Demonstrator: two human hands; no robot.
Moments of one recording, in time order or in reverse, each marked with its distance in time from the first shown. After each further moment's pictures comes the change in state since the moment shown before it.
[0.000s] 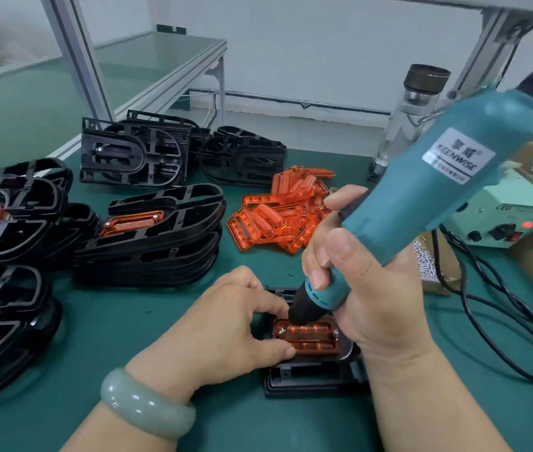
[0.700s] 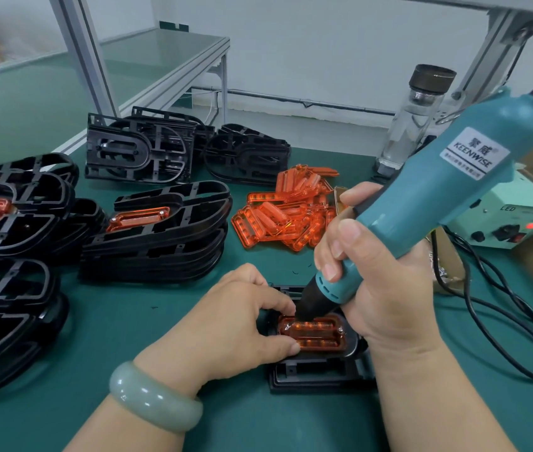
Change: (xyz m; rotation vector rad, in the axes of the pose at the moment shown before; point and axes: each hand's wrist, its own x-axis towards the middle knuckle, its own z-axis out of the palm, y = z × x) left_hand 0.000 0.001 0.001 -0.007 0.007 -0.004; right_hand 0.000 0.000 -0.002 -0.055 0.090 0.000
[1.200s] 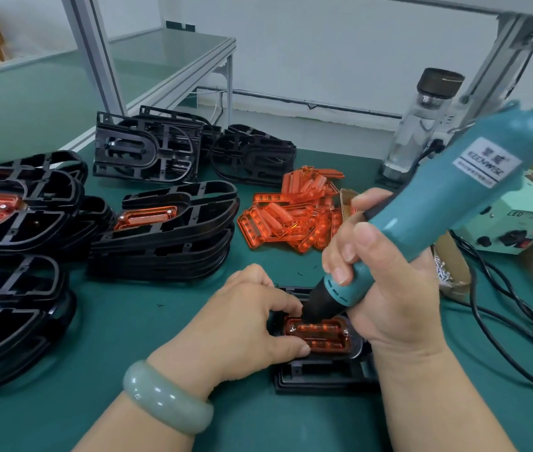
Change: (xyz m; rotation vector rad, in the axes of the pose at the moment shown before) left_hand 0.001 0.002 0.004 0.001 0.015 -0.027; right_hand -0.001 0.003 -0.001 0.077 0.018 0.034
